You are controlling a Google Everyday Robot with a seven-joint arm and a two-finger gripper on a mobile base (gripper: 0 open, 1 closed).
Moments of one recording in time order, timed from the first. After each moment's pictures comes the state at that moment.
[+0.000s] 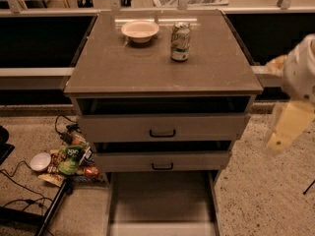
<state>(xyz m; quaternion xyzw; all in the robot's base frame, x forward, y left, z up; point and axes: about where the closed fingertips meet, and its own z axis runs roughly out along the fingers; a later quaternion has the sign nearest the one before) 0.430 -0.219 0.928 -0.60 0.78 -0.01 0.17</state>
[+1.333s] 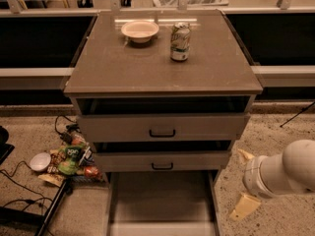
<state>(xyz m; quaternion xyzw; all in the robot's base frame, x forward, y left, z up) 0.404 -0.222 0.647 -0.58 0.78 0.03 0.22</state>
